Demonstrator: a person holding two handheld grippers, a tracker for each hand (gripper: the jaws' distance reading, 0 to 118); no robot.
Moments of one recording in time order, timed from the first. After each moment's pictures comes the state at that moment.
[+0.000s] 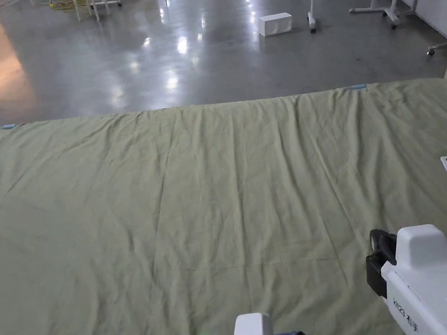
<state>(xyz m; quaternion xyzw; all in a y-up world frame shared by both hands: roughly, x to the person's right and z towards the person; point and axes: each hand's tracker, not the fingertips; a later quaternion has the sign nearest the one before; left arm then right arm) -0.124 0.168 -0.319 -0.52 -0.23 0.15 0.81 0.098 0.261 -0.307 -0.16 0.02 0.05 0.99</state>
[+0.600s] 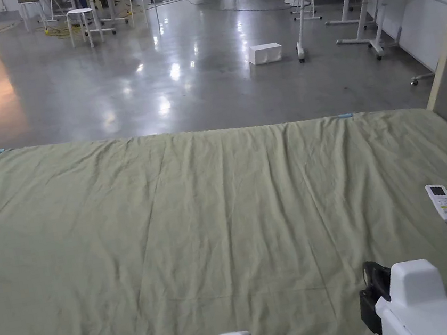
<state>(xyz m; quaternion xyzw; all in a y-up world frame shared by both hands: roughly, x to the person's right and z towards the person) -0.136 0.197 -0.313 -0.41 -0.23 0.15 0.87 0.104 0.267 -0.297 -0.16 0.03 0.05 0.99</state>
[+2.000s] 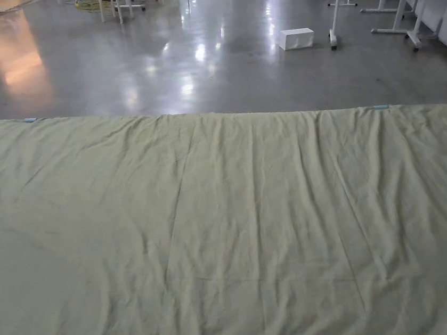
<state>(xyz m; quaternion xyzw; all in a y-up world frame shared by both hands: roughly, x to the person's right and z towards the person) -0.291 0.201 -0.232 -0.24 0.03 0.01 0.97 -0.045 0.140 -0.231 -0.26 0.18 0.11 0.94</state>
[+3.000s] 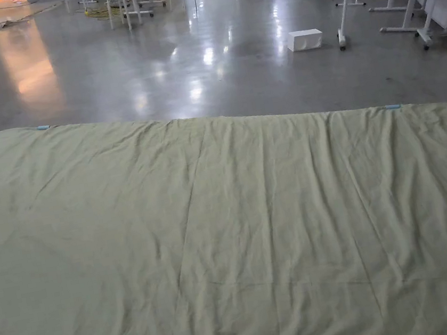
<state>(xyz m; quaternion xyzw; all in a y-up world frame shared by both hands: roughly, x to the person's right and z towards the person) -0.345 0.101 -0.333 -0.47 -0.25 0.35 0.77 -0.011 0.093 -0.268 -0.29 0.08 0.13 0.95</state>
